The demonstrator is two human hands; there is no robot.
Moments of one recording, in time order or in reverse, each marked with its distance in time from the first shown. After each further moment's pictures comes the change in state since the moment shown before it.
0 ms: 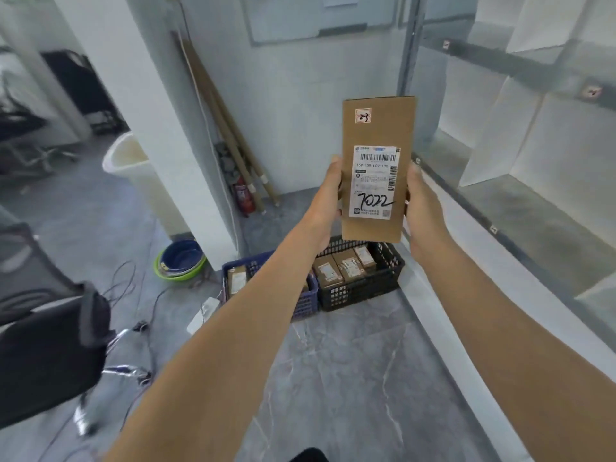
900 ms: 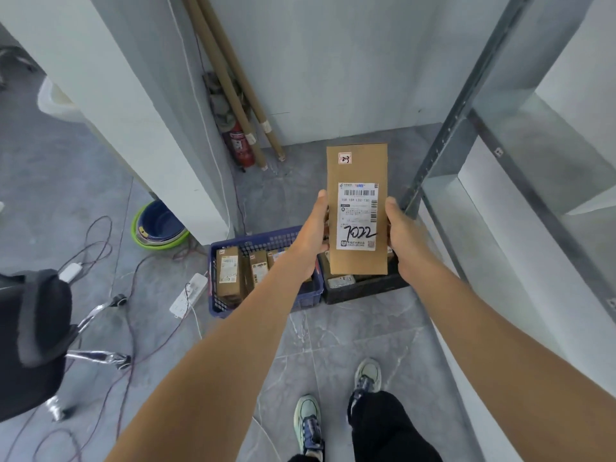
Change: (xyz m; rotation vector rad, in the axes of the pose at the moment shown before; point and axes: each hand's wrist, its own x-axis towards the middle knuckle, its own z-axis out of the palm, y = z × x) left_hand 0.280 -0.144 -0.125 -0.106 0.140 -0.462; right_hand 0.286 0.136 0.145 -0.191 -0.156 0.409
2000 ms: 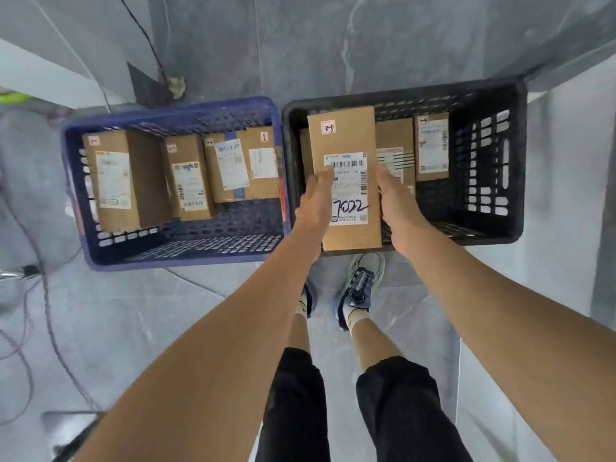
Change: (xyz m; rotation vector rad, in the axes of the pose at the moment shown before) left_hand 0.496 -0.351 0.040 -0.096 0.337 -0.650; right_hand 0.489 0.306 0.047 -0.247 -0.244 0.561
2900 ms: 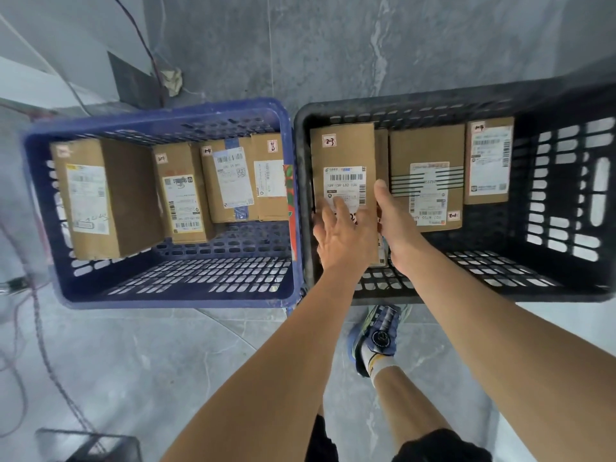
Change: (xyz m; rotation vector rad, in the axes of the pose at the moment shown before) left_hand 0.134 -0.054 0.032 0.890 0.220 0.238; right_hand 0.133 0.033 0.050 0.007 -0.105 0.010
